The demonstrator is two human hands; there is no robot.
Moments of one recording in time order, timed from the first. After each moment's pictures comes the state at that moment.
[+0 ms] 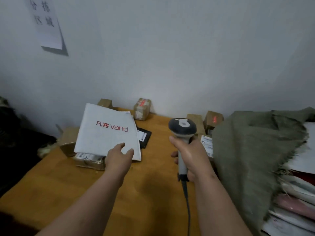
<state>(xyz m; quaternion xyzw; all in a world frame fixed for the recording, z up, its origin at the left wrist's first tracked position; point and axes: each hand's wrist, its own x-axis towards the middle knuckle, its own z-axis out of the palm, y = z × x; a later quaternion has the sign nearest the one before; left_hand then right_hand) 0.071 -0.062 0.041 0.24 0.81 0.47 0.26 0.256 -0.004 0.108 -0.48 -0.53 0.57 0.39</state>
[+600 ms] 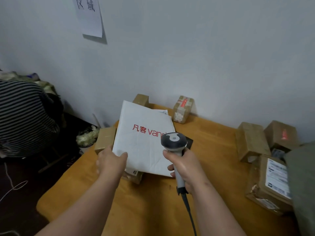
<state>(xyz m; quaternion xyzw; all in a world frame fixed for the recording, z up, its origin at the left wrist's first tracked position) -0.117 -0.046 -0.004 0.10 0.90 0.39 0.16 0.068 0.054 0.039 -0.46 -0.57 0.64 0.22</state>
